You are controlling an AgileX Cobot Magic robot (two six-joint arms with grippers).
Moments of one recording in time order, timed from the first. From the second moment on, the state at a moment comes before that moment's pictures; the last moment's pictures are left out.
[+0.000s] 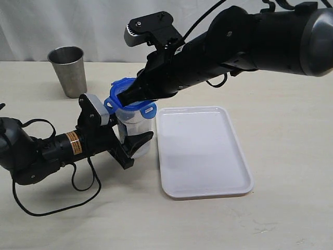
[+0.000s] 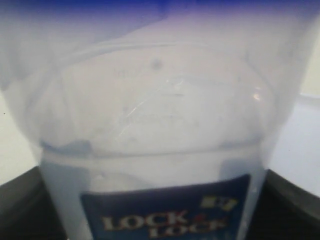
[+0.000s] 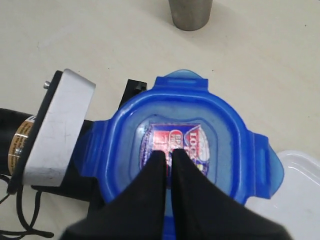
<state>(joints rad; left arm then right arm) -0.31 2.23 -0.77 0.67 -1.21 -0.04 0.61 1.79 -1.34 0.52 0.45 -0.53</state>
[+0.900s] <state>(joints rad) -0.28 2.23 -0.83 0.90 -1.20 -0.14 0.63 1.75 -1.70 -0.23 1.09 -0.18</state>
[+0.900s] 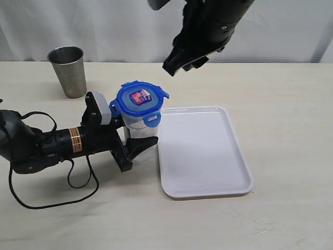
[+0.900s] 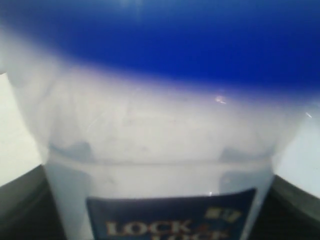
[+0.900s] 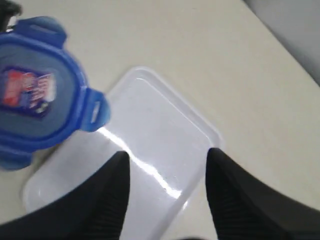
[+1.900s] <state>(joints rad) -0.13 2.23 -0.91 1.24 -1.20 -0.31 0.81 1.92 -1.71 -0.07 1.00 -0.90</state>
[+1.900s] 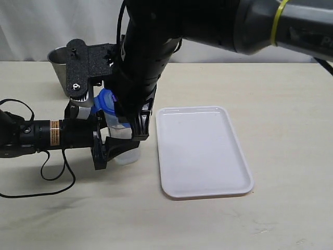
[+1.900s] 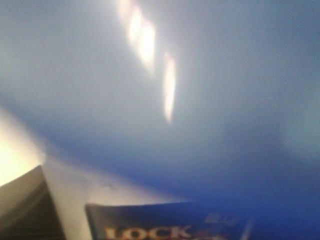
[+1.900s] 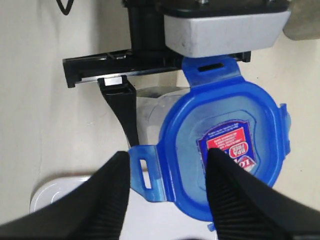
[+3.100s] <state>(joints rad) -0.12 2.23 -0.92 1.21 -1.18 -0.37 0.82 1.93 -1.50 -0.26 0.66 -0.85</state>
